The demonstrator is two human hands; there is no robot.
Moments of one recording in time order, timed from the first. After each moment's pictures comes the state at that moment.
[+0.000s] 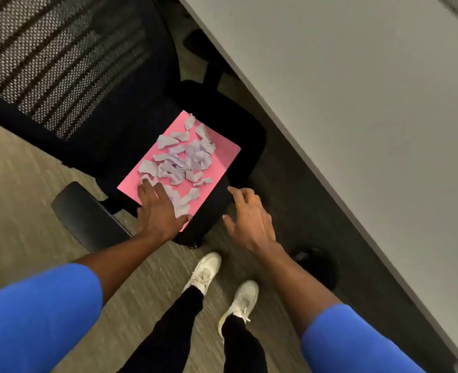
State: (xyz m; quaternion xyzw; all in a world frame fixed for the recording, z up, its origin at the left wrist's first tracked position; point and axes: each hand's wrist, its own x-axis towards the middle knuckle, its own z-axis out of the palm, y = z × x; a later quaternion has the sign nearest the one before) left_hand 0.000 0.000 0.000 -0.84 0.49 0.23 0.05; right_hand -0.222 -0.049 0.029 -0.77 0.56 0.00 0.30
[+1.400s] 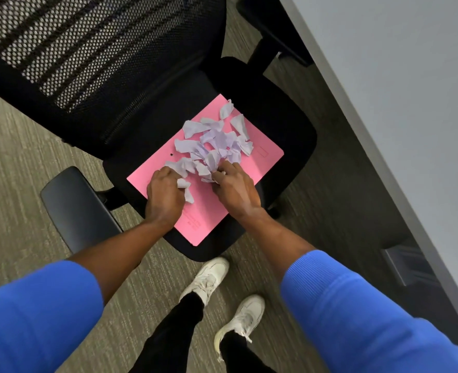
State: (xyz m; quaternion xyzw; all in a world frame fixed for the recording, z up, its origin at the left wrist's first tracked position) left_hand 0.070 -0.045 -0.101 -0.86 0.46 0.18 -0.15; right_hand -0.091 -0.144 -0.096 -0.90 0.38 -0.01 0.21
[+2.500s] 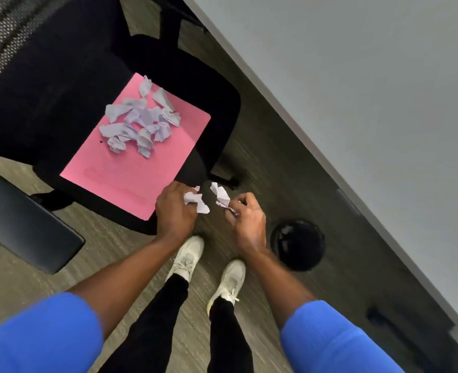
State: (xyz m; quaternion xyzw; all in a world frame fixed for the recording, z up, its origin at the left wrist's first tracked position) left_hand -0.099 -0.005 -0.072 -0.78 0.50 0.27 -0.25; right_hand -0.283 -0.009 -0.099 -0.68 0.65 -0.14 0.31
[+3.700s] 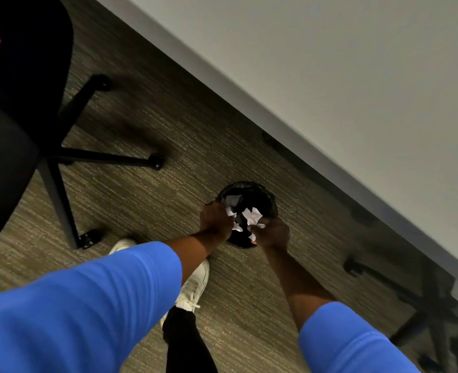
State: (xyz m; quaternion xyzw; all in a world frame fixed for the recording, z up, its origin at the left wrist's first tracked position) left_hand -0.446 0.018 -0.294 -0.68 0.58 0.45 0.04; right_hand -0.585 0.075 -0.296 -0.25 0.89 -0.06 0.38
